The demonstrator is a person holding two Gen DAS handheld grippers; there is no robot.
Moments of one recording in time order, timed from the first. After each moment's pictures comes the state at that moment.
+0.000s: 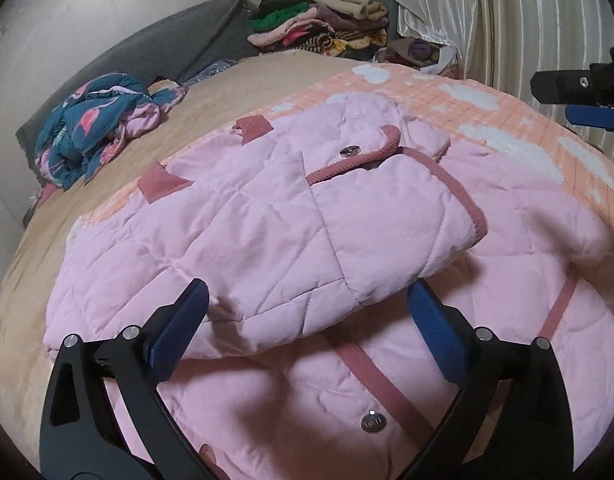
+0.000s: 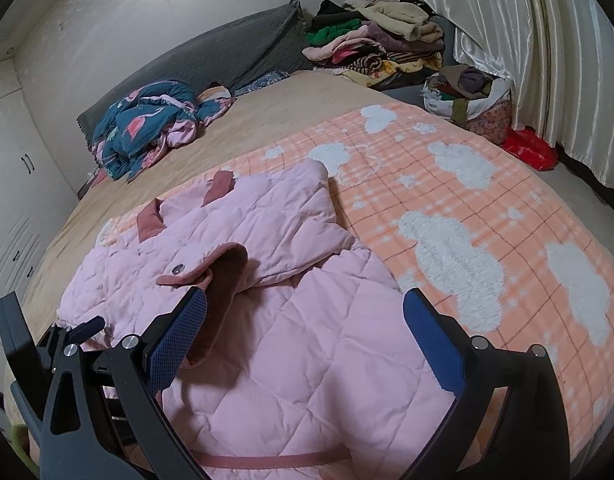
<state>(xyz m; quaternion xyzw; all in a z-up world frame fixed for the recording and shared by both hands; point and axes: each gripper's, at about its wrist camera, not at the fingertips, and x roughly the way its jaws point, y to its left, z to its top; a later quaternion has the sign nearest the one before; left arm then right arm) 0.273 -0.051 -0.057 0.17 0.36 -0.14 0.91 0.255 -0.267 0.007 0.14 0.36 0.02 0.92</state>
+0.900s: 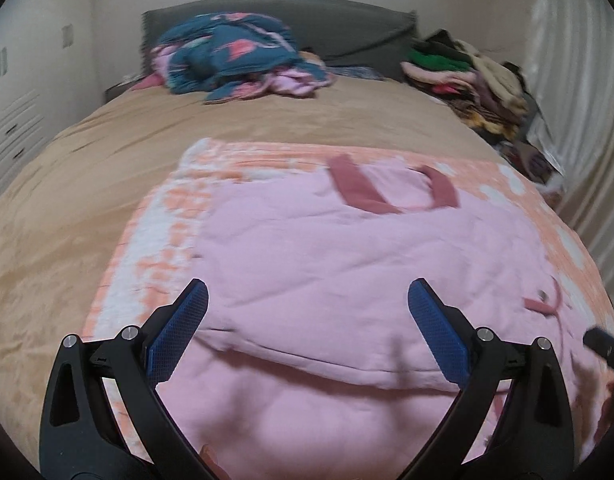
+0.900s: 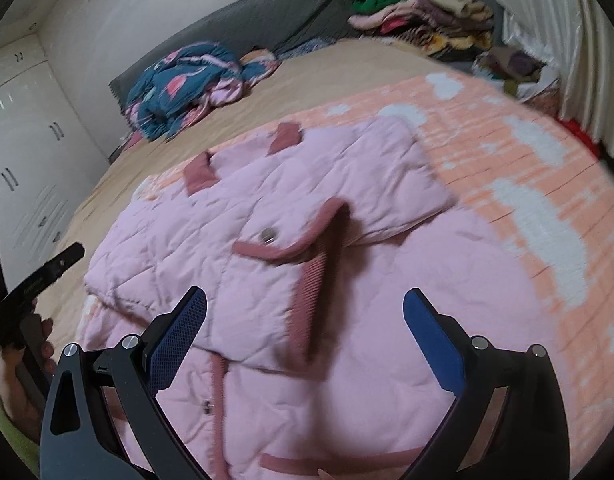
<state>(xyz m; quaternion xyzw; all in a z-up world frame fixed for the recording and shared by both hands) 0.302 0.144 -0.004 -0.06 0.35 0.05 0.93 0.279 -0.186 -0.021 0.14 0.41 0.10 0.90</state>
